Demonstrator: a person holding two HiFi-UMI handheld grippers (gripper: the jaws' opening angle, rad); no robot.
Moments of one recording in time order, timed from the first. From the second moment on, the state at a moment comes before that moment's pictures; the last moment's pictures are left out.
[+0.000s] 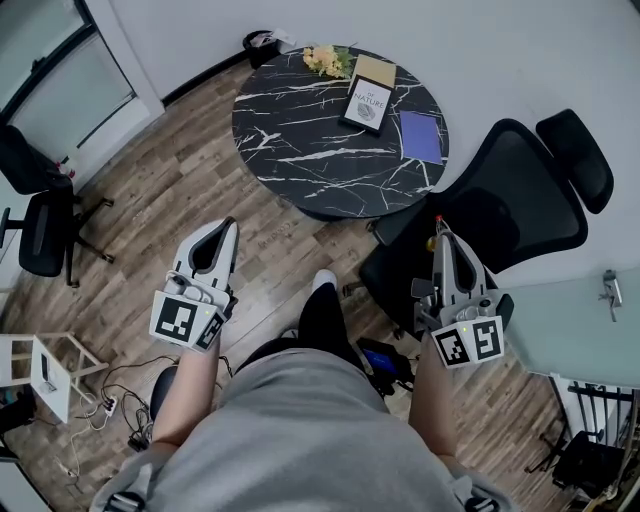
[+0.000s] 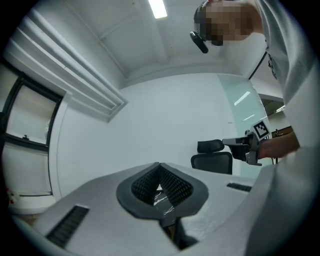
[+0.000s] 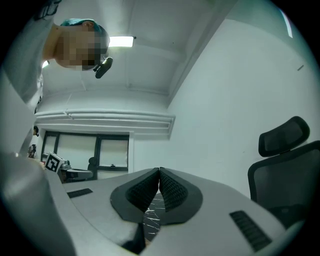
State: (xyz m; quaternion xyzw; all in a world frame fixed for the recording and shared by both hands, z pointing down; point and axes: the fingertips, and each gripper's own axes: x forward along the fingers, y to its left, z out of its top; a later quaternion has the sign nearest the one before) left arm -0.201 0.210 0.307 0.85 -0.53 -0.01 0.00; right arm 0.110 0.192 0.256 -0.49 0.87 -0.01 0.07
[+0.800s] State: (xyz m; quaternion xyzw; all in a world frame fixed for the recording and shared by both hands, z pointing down) left arm -0.182 0.087 0.307 0.84 -0.55 0.00 0.01; right arm 0.117 0.053 0.256 -0.46 0.89 -0.01 0.06
